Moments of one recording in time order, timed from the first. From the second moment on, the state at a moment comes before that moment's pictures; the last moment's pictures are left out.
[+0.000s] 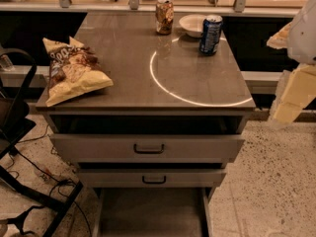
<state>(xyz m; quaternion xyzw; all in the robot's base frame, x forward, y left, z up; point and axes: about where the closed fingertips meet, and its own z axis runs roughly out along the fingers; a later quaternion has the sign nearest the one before) 0.438 -0.216 0.978 -0.60 0.78 -0.04 0.16</state>
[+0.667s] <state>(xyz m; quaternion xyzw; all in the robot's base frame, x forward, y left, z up) 0.477 -0.226 0.975 -0.58 0.79 -0.01 0.21</state>
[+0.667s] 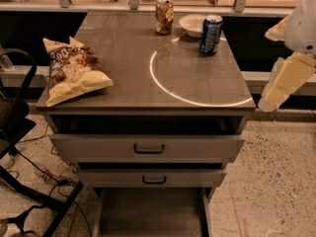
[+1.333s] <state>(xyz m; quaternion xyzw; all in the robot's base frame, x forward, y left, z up) 0.570 -0.265 0.965 -0.42 0.82 0.03 0.38</state>
